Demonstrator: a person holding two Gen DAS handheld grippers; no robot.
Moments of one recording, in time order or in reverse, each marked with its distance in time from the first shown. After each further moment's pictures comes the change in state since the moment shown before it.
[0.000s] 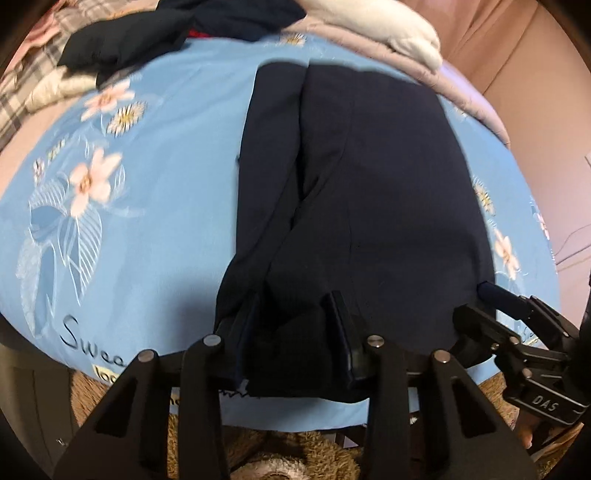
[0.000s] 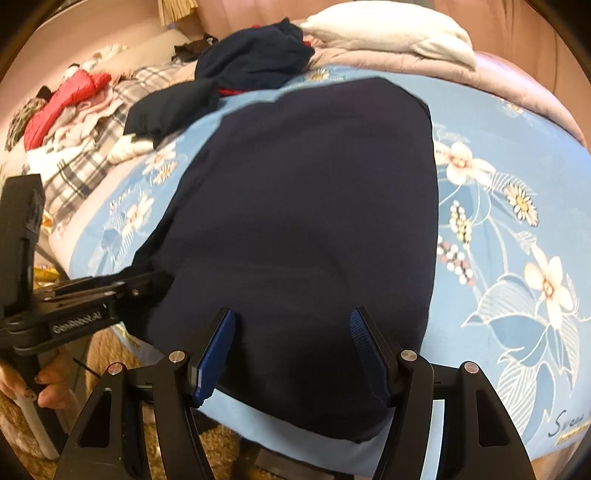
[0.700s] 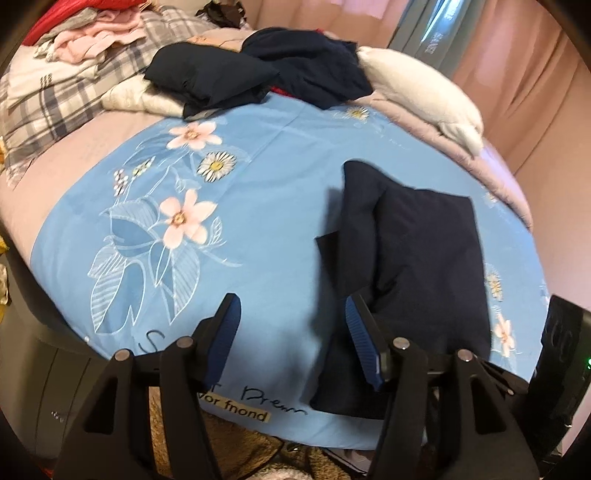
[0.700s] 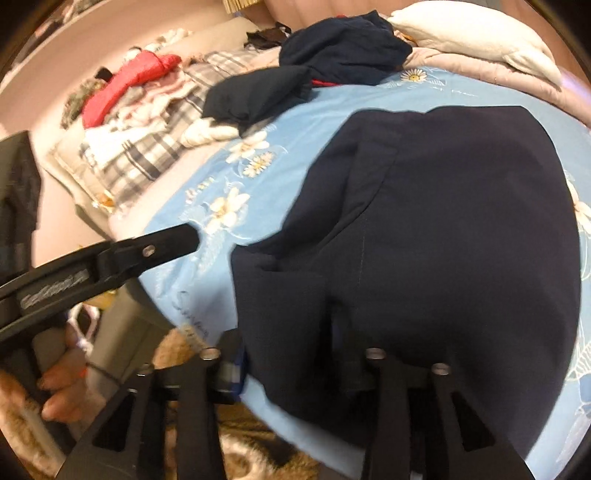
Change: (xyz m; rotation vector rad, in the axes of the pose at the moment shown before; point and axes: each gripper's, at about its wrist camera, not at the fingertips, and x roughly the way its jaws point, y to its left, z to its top) left arm -0.087 0.041 0.016 -0.188 -0.228 0.089; right arm 0.007 0.061 0.031 -0.097 0.007 0.274
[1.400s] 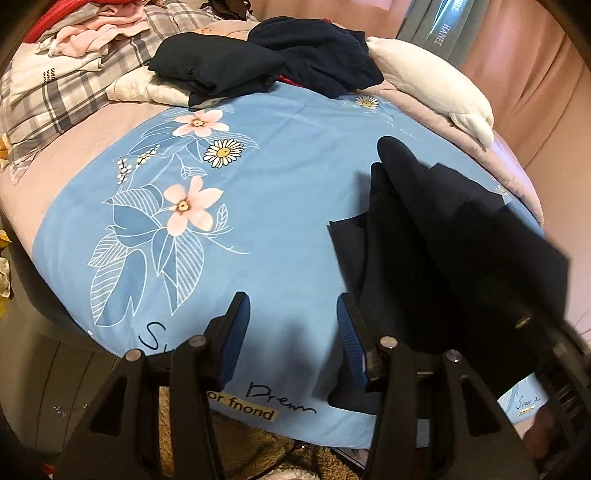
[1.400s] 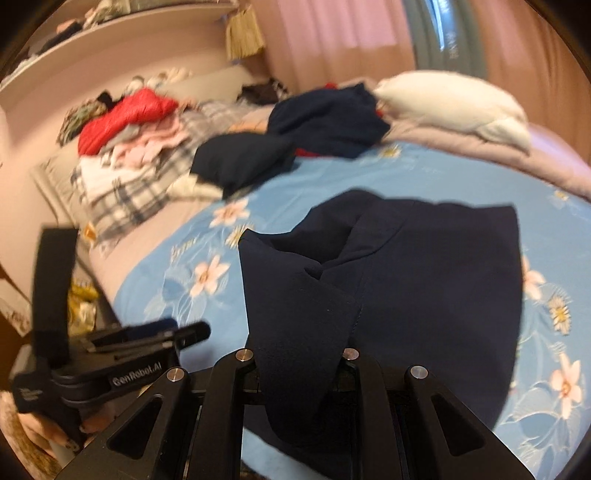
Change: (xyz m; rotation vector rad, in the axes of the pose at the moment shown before) left arm 0.017 0.003 -0.011 -0.010 0.037 0.054; right arm -0.019 0.018 0.028 -0.082 -0.198 -0.158
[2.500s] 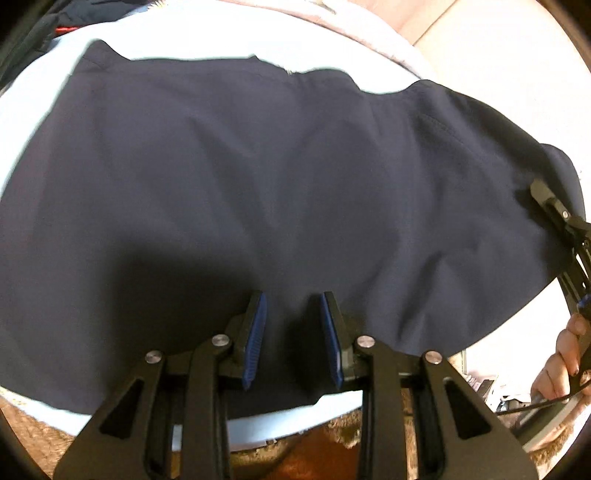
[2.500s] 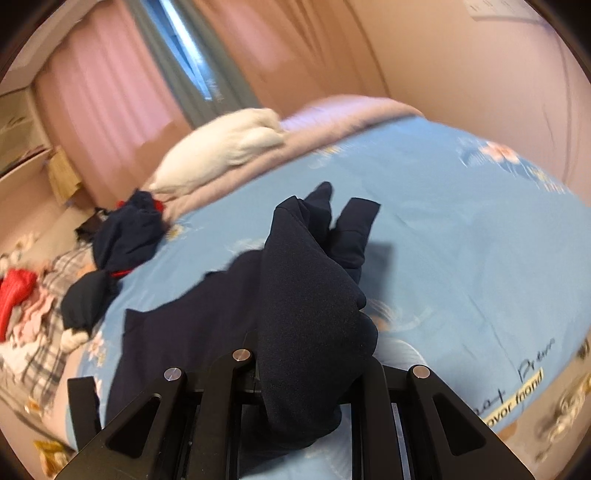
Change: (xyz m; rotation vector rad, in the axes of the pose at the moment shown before) left arm 0.077 -0.194 -0.066 0.323 0.314 -0.383; right arm -0.155 -0.187 -0.073 0.547 -0.293 -0.404
